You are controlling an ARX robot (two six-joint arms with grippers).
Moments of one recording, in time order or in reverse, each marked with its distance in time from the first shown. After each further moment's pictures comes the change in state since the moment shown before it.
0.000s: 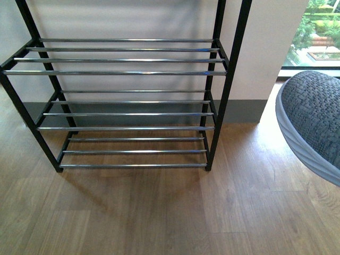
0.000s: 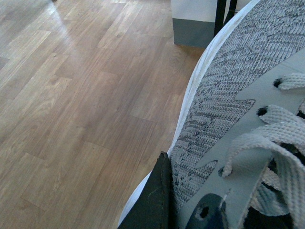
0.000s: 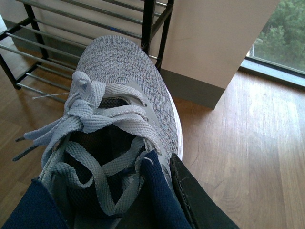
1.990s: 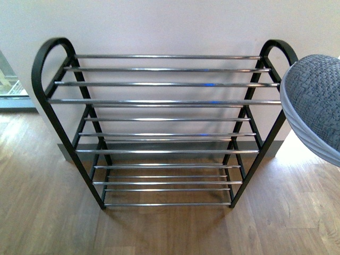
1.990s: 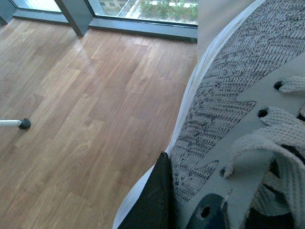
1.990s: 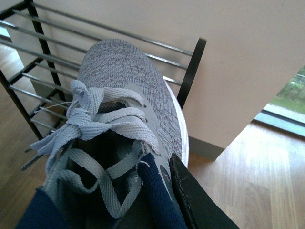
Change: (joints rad) left arm 0.001 0.000 -0.006 0.000 -0.005 0.000; right arm 0.000 0.000 0.001 0.000 0.001 0.000
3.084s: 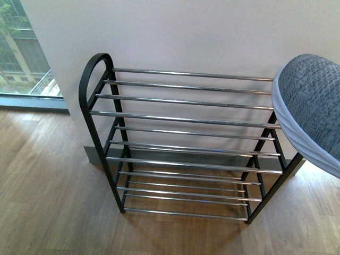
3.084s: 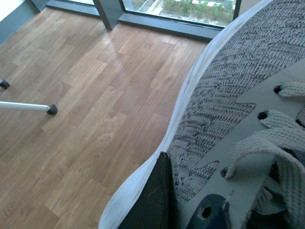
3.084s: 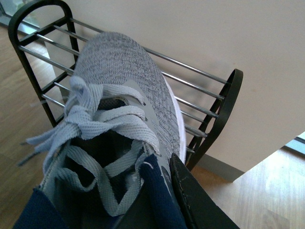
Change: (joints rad) left arm 0.001 0.000 0.000 0.000 -0.011 0.001; right arm 0.002 0.000 0.000 0.000 -0.008 0.000
